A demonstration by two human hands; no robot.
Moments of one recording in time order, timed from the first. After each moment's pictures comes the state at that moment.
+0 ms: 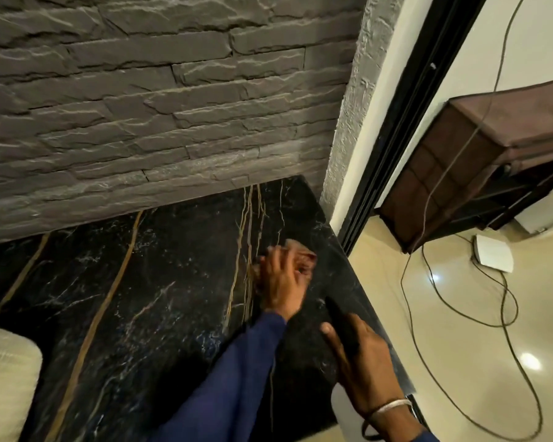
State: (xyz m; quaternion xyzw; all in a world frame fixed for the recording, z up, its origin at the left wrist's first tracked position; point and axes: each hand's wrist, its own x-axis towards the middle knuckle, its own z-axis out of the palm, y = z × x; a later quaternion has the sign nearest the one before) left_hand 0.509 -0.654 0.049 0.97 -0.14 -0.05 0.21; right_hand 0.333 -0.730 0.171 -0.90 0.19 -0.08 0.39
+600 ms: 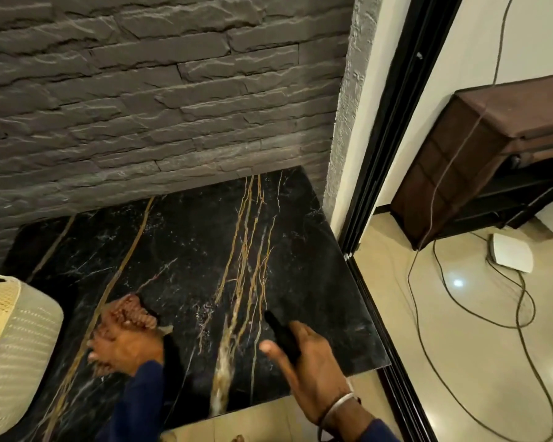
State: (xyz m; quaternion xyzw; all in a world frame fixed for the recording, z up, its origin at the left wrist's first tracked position) left_hand 0.440 -0.408 -0.015 0.90 0.34 0.06 0.26; right_hand 0.284 -0.707 0.186 -0.87 0.09 0.09 0.48
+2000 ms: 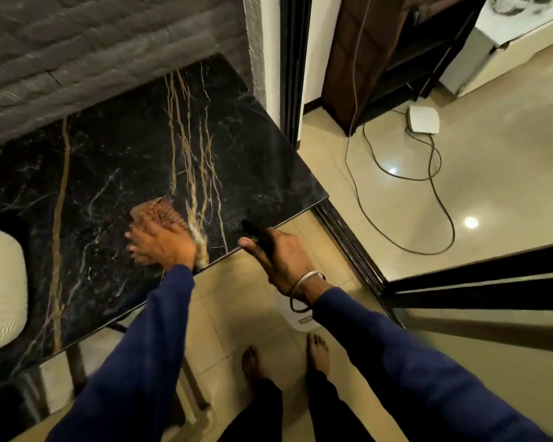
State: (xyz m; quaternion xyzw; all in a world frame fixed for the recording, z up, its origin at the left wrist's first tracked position) left_hand 0.331 -0.488 0.033 0.95 0.18 -0.01 0.26; right_hand 0.159 -0.657 0.165 -0.88 0.19 0.01 0.45
